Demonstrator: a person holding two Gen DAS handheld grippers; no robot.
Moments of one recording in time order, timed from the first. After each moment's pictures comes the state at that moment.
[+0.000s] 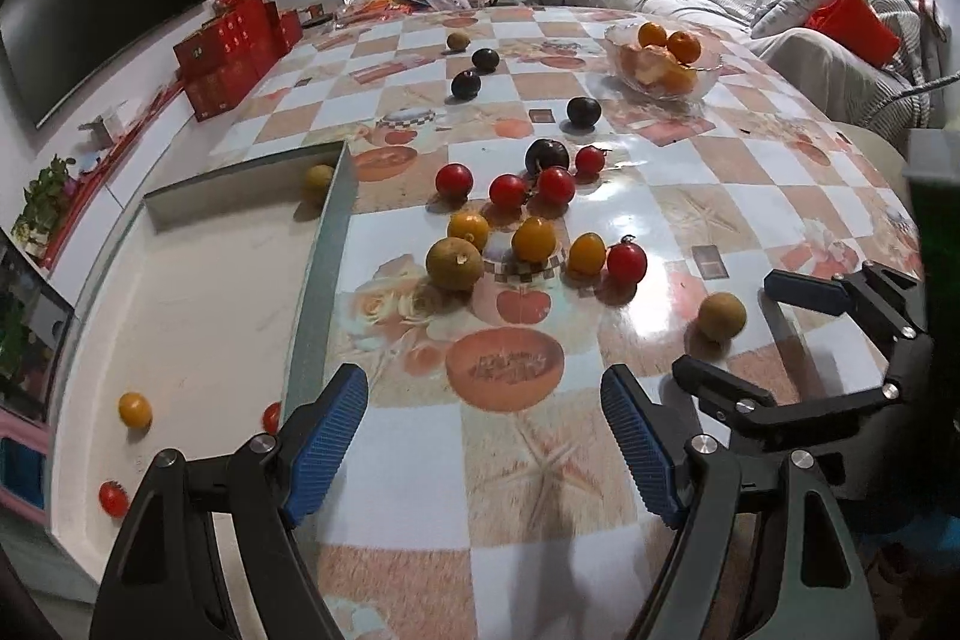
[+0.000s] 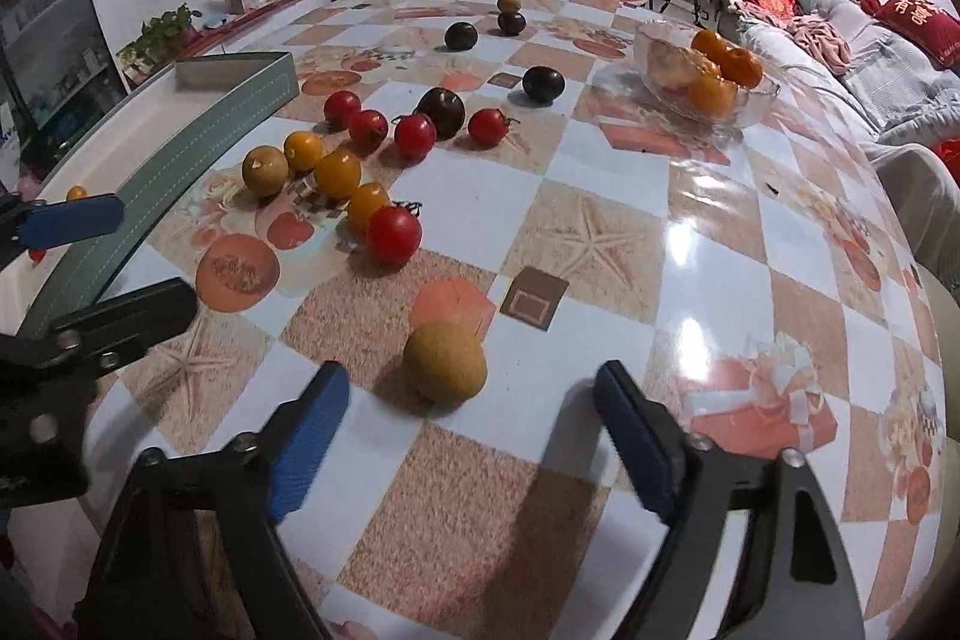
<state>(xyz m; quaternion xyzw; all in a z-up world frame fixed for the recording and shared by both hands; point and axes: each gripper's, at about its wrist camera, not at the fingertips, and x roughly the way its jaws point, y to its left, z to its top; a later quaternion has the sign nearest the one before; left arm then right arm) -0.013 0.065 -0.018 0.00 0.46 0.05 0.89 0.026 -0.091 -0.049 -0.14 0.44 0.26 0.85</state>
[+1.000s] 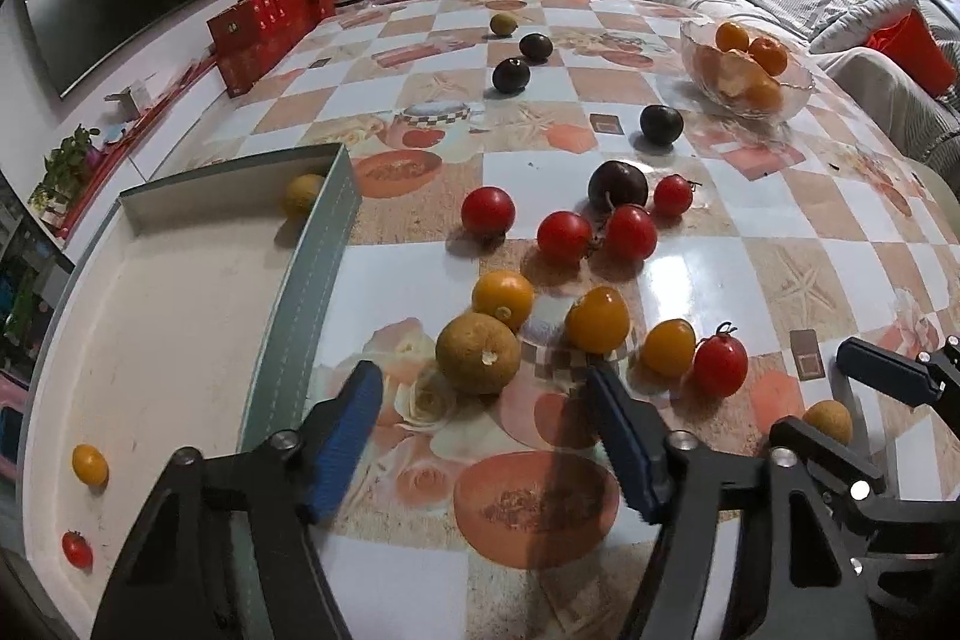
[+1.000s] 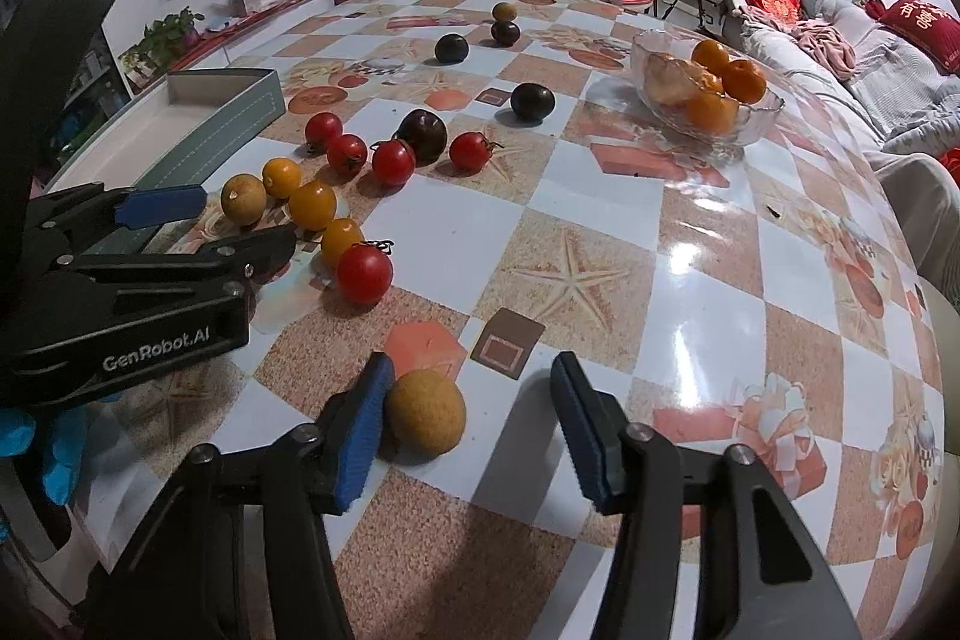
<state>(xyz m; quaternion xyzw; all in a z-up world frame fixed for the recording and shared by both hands) 0.045 0.077 -0.048 -0.02 0.46 0.11 0.88 0.045 -0.093 -0.045 -0.14 0.44 0.26 0.85</state>
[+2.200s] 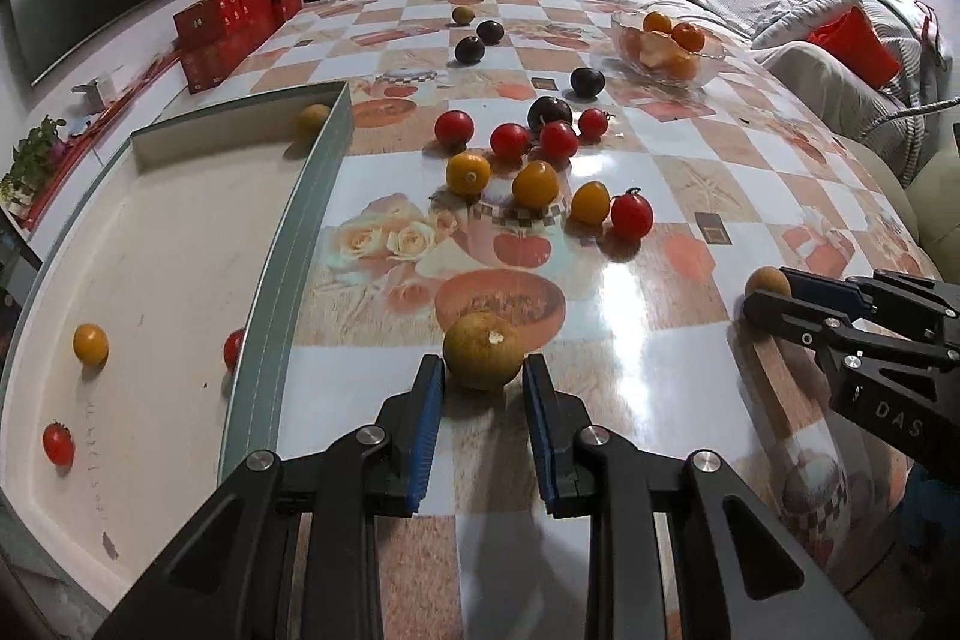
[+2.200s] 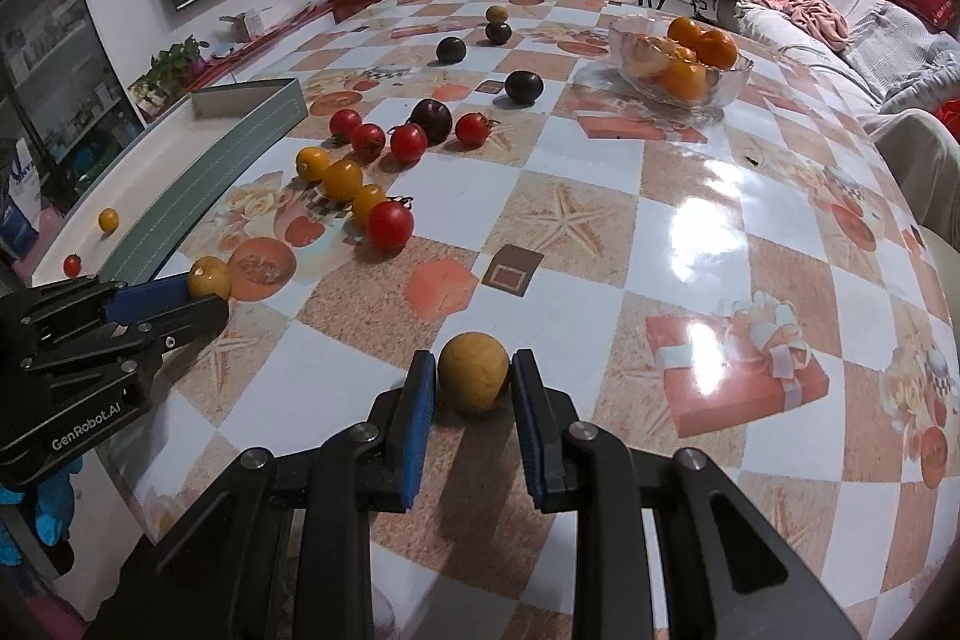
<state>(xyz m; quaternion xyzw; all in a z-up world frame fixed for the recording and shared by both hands) -0.032 0.070 -0.044 -0.04 0.46 0.04 0.89 0.017 -0.118 -0.040 -0.09 0.45 0.27 0.85</state>
